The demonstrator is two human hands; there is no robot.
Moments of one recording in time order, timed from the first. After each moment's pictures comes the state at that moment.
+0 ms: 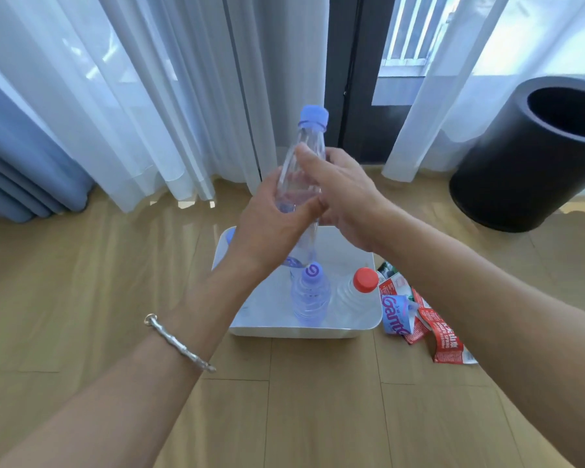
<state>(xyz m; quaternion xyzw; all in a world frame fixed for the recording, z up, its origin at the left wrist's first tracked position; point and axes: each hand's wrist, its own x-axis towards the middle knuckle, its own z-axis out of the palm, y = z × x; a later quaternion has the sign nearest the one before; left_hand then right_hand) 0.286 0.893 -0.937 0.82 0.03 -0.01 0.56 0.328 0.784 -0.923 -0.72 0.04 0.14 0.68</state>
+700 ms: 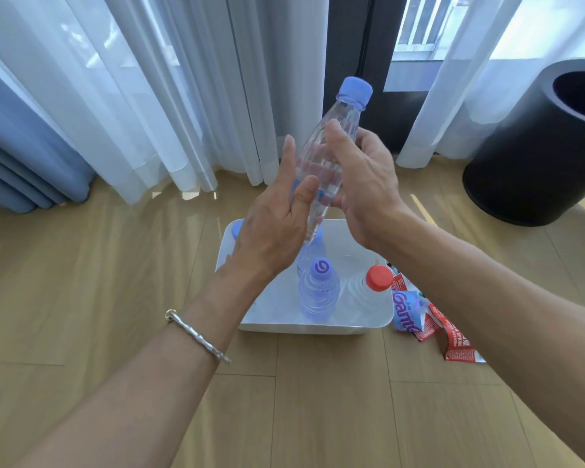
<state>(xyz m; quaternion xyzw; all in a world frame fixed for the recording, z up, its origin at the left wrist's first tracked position) 0.291 0.898 -0.948 0.89 -0.03 0.02 0.46 0.332 0.788 -0.933 -0.63 0.06 0.03 0.77</state>
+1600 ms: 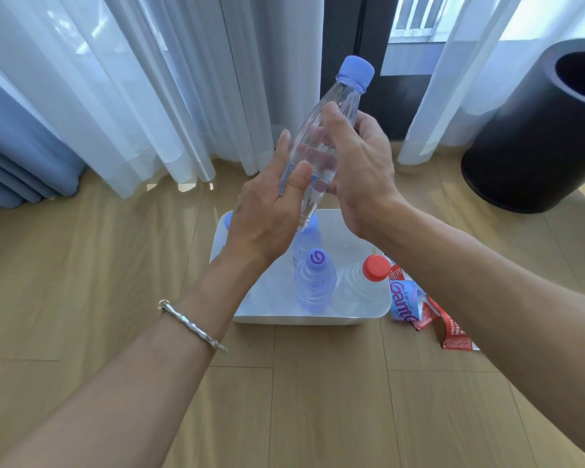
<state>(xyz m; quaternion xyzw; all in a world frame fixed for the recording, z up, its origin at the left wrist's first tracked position) 0.296 0.897 -0.954 0.88 -0.01 0.06 0.48 0.334 0.790 -0.936 -0.62 0.06 0.00 0.78</state>
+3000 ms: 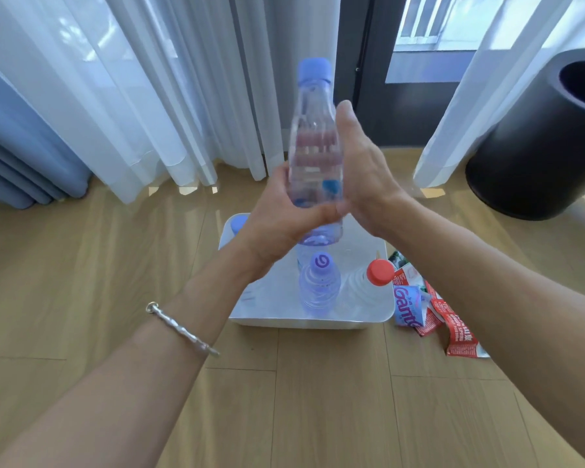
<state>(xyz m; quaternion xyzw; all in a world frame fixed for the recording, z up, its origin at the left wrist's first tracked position) 0.297 0.901 -0.955 0.72 0.01 -0.12 0.68 0.338 0.786 -0.935 -0.68 0.01 0.09 0.73</state>
